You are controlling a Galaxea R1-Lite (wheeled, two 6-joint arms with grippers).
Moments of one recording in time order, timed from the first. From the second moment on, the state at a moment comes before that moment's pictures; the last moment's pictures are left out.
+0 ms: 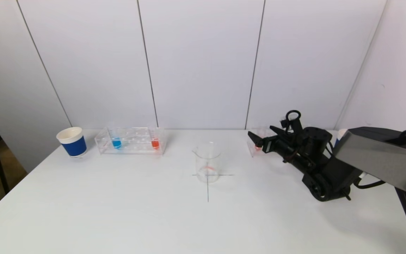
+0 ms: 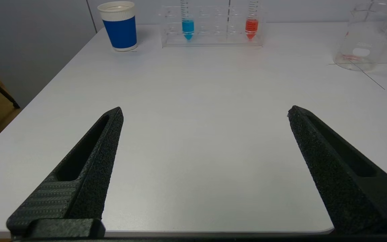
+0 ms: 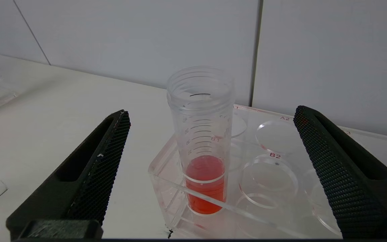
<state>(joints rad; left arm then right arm) 0.00 0.00 0.00 0.00 0.00 -0.01 0.20 2.46 -1.02 -1.44 0.23 0.09</state>
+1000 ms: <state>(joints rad) 0.00 0.00 0.00 0.00 0.00 -0.01 0.21 2.47 -1.06 -1.42 0.23 0.09</state>
